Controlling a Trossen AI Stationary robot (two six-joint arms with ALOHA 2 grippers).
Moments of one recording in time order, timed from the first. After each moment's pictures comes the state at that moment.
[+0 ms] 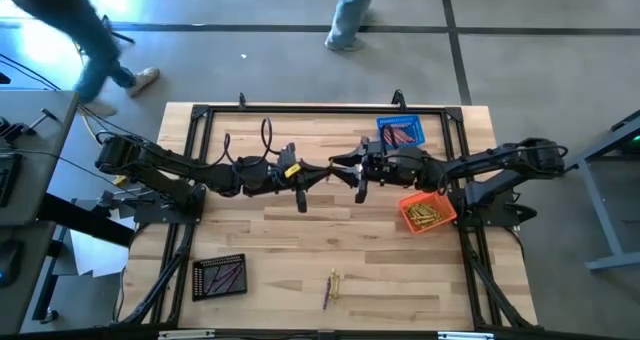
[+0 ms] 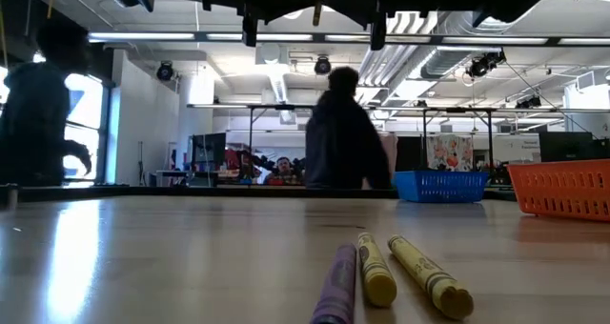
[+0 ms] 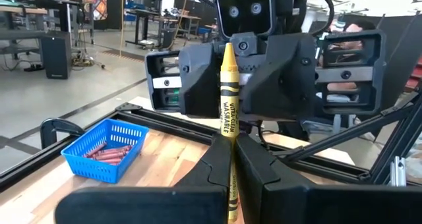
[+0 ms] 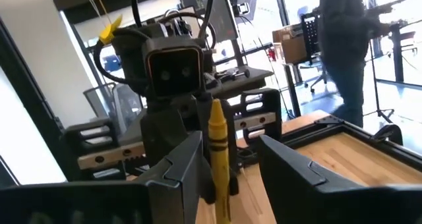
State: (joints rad) left arm -0.08 1.43 0.78 0.66 -0.30 -0.19; right arm -0.01 1.40 0.73 0.79 0.10 0.30
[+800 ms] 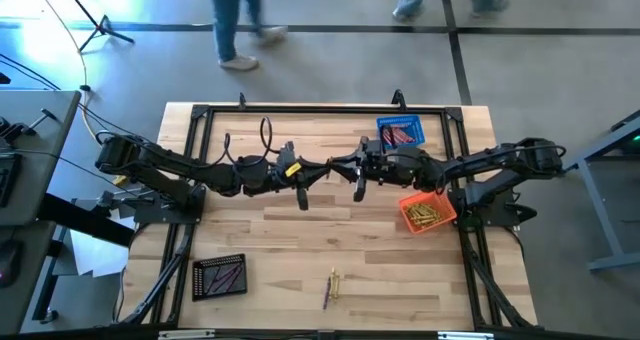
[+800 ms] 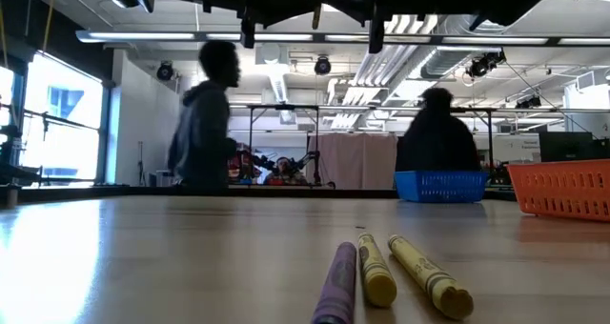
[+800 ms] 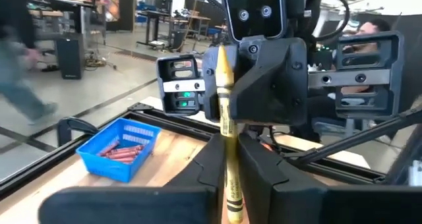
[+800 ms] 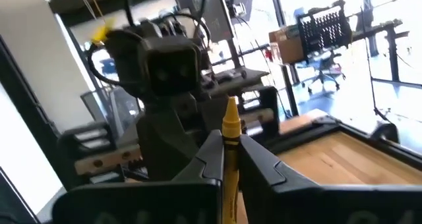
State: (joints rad) left arm -0.07 1.43 0.78 0.65 -0.33 -0.18; right arm -0.02 1.42 0.73 0.81 0.11 0.31
